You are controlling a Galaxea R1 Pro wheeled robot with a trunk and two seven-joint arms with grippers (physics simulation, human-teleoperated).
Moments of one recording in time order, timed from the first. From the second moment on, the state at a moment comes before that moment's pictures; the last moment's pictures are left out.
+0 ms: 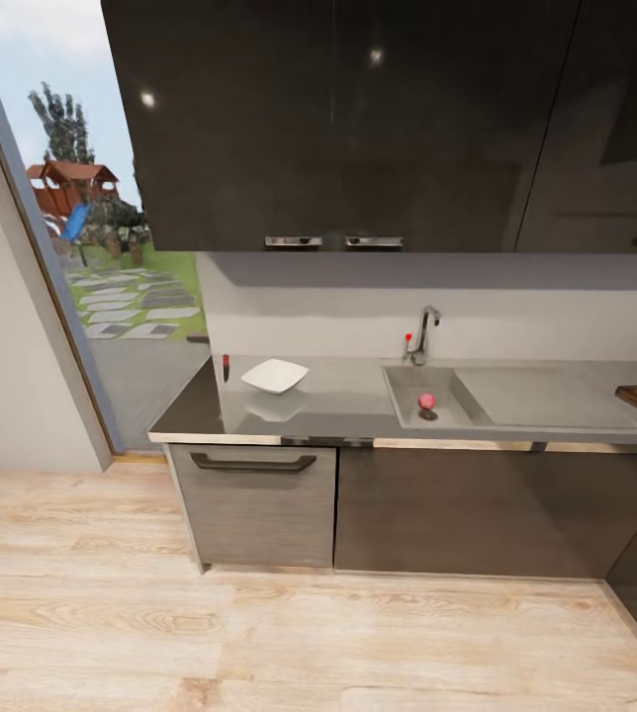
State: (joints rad) left arm 0.00 0.02 0.01 -0.42 0.00 -0.14 0.00; right arm 0.00 0.01 0.00 -0.41 0.00 -0.44 -0.03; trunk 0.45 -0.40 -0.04
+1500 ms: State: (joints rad) left arm 0.00 0.03 0.01 -0.42 0.00 -0.14 -0.01; right arm 0.00 0.01 0.00 -0.41 0.00 -0.44 -0.03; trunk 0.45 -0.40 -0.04
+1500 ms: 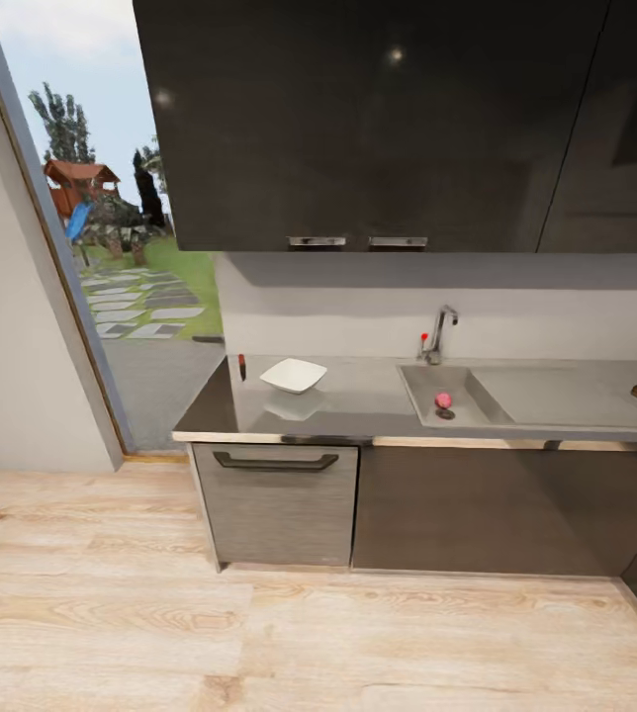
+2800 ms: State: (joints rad) left arm 0.00 0.03 0.01 -0.42 0.00 -0.14 -0.01; right arm 0.00 0.01 0.00 -0.49 0.00 -0.43 -0.06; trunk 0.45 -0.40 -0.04
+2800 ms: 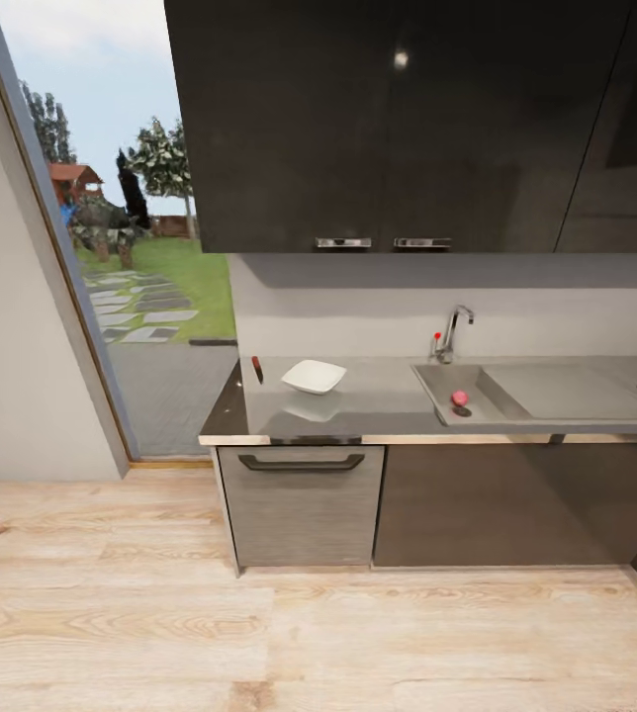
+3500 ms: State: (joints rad) left arm 0.00 0.04 0.01 -0.42 0.00 -0.14 -0.01; right arm -0.01 0.01 0.00 -1.47 0.01 0.31 -0.27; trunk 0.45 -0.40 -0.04
